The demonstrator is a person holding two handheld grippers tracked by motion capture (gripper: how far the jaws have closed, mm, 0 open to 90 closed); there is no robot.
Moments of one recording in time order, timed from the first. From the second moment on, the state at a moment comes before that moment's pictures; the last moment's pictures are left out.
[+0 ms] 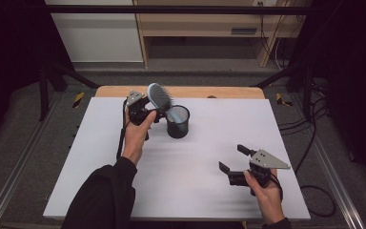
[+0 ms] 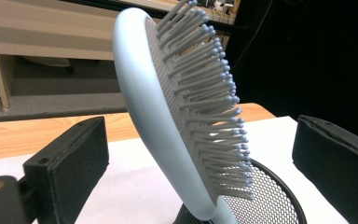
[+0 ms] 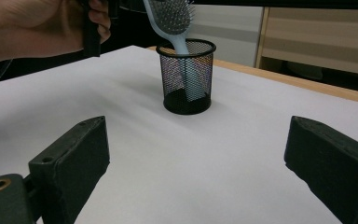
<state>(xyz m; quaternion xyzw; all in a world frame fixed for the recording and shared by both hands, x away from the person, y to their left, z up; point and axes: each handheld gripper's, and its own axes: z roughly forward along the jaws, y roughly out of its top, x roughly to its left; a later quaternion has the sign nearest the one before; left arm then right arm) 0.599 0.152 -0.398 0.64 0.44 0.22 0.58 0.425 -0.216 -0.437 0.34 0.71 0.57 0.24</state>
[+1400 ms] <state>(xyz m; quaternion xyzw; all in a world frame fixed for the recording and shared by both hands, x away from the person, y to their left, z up) 0.579 0.151 -0.408 0.65 0.42 0.23 0.59 0.425 -0.216 -0.437 0.33 0.71 0.57 0.24</state>
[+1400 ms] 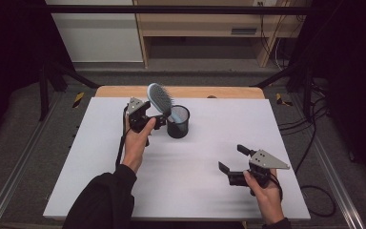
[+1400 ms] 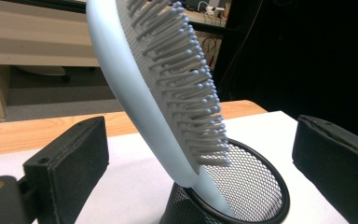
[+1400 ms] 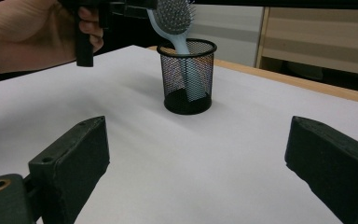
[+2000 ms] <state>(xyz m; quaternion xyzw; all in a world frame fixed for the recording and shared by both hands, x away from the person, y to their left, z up) 0.554 0.155 -0.410 0.67 0.40 0.24 0.57 0.424 -0.215 -0.436 0.34 0.71 0.57 0.24</state>
